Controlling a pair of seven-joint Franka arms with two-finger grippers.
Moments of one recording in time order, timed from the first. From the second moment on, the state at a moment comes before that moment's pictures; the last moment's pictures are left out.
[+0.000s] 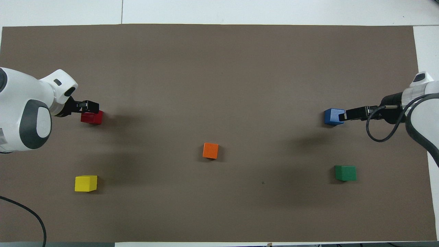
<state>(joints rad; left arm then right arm) 0.06 0.23 -0.04 -2.01 0.02 2.25 0.04 -0.13 0.06 -0.02 -2.04 0.50 1.95 -0.42</state>
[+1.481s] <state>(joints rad) 0.04 0.28 -0.06 -1.88 0.02 1.99 -0.15 -0.04 0.24 0.00 -2.13 1.38 1.66 -0.98</state>
